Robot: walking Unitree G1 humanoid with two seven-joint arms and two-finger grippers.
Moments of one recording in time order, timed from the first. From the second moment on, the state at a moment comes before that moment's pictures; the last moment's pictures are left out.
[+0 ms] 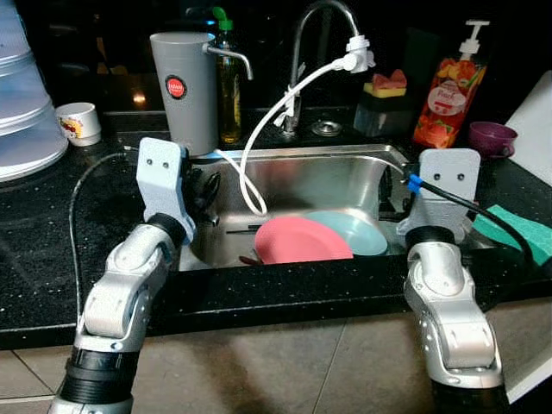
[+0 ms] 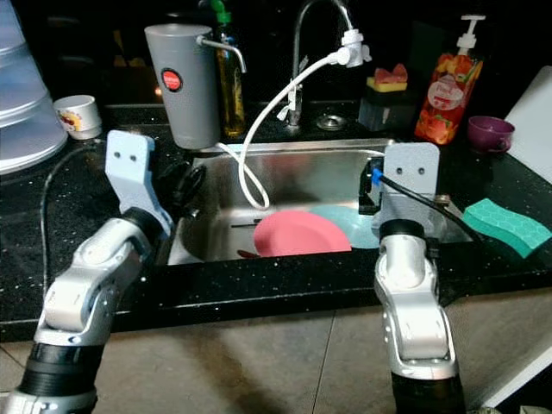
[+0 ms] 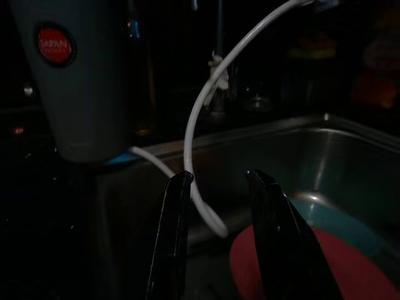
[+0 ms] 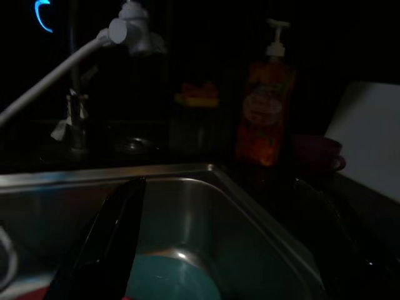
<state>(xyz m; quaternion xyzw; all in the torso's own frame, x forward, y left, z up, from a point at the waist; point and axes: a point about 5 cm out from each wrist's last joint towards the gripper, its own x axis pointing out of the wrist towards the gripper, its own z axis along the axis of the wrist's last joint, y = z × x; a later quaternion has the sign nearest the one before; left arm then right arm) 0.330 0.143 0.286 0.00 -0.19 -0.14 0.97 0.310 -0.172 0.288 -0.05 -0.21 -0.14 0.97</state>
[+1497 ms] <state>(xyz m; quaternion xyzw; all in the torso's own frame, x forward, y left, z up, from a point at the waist) 0.278 0.157 0.251 0.12 -0.25 -0.03 0.96 0.305 -0.153 0.245 -0.03 -0.22 -0.07 0.97</state>
